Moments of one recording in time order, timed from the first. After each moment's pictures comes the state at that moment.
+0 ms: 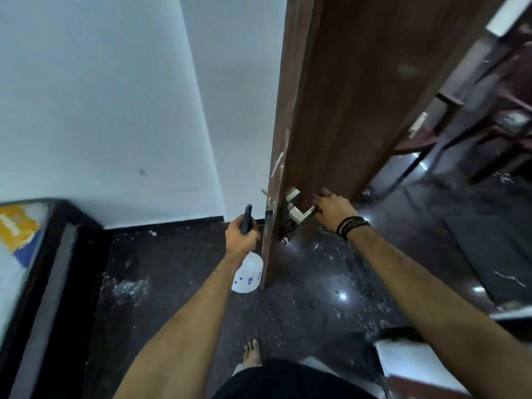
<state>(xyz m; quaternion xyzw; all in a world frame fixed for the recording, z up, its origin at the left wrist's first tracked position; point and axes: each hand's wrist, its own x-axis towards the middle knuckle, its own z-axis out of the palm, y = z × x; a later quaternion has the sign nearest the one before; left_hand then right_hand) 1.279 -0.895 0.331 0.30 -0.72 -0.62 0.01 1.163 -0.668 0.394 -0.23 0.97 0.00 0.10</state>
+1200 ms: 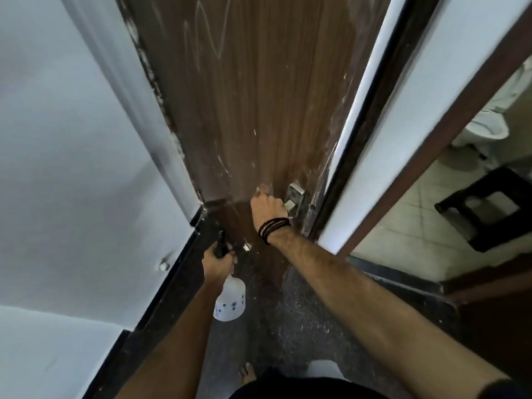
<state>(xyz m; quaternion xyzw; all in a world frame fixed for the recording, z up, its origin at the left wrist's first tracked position) 1.231 -0.776 0.318 -0.03 -0.79 -0.54 -0.29 1.277 -0.628 0.434 0.28 0.96 0.02 0.01</state>
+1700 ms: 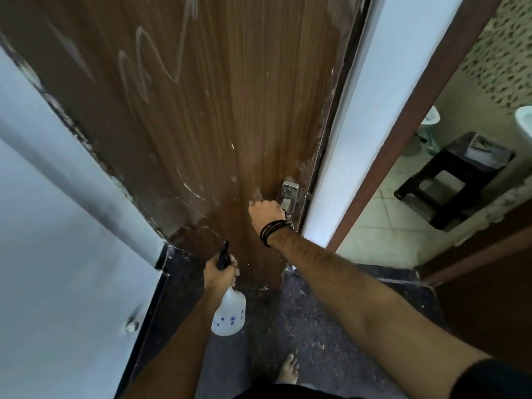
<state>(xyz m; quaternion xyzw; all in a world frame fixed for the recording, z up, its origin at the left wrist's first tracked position) 1.202 -0.639 0.317 -0.10 -0.77 -0.50 -0.39 1.266 -0.484 0.417 0.34 0.93 0.09 0.06</state>
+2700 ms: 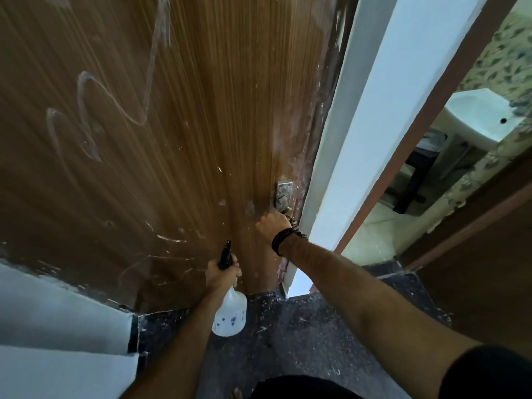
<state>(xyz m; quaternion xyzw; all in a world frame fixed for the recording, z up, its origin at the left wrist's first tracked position) 1.087 -0.422 0.326 -0.20 -0.74 -0.42 -0.49 1.214 -0.294 0.387 0.39 0.90 0.09 0.14</state>
